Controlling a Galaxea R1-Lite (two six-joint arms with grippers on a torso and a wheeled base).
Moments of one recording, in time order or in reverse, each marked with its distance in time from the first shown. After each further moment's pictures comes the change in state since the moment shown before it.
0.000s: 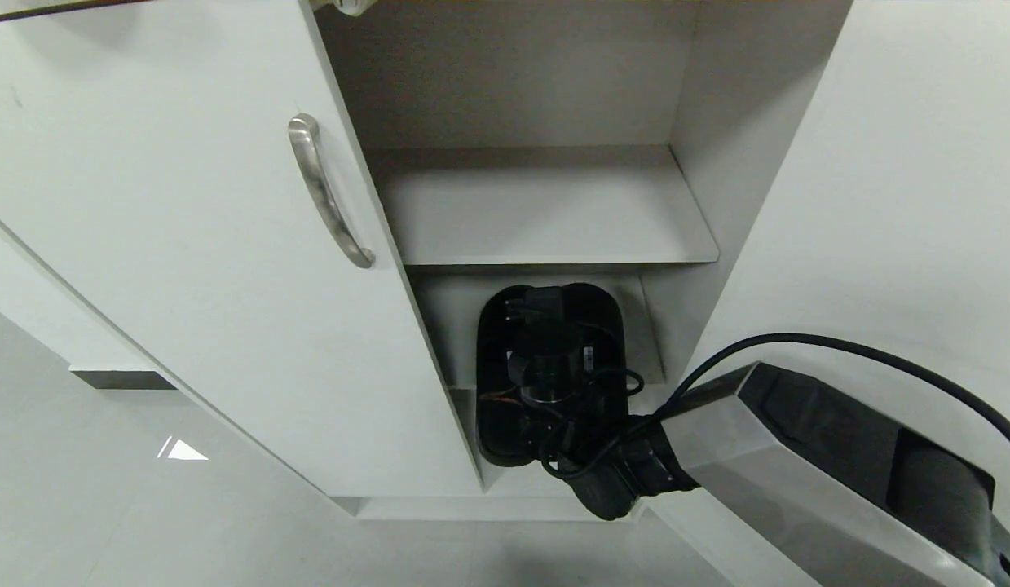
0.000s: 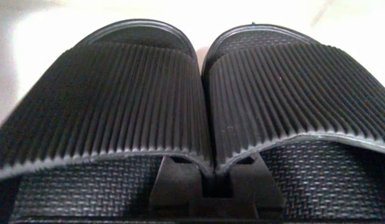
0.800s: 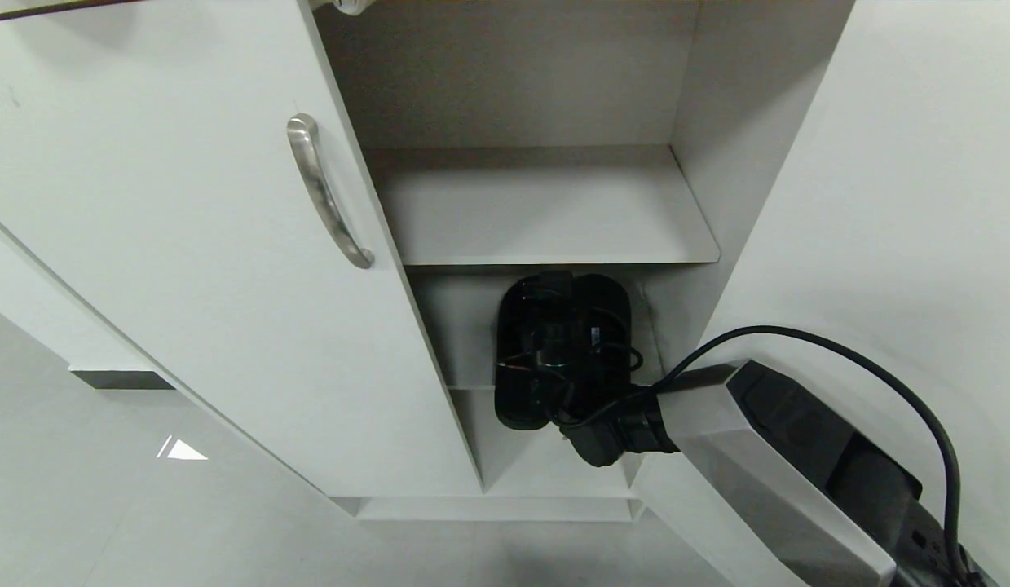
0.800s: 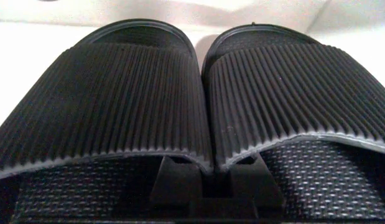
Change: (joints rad) left arm 0.000 0.000 0.000 0.000 0.000 -0.001; right arm -0.090 0.143 -0.317 0.179 0.021 -0.001
